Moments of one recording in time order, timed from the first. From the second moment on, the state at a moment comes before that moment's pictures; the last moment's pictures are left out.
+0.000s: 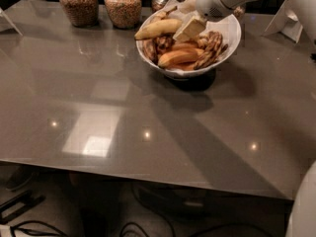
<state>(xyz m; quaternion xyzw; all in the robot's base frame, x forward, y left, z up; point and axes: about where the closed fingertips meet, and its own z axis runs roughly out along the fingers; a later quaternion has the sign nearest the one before) 0.723 -0.079 0.965 -0.62 0.66 0.02 0.41</state>
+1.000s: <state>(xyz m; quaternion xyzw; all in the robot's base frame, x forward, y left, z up) 0.738 -0.073 0.937 -0.62 0.68 0.04 0.39</state>
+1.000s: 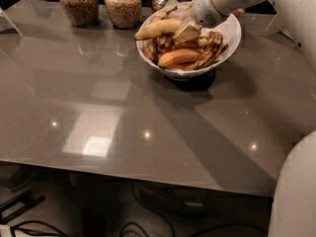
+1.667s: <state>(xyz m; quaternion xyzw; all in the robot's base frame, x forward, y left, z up) 0.730 -0.076 0.953 -0.62 0.67 0.03 0.41</state>
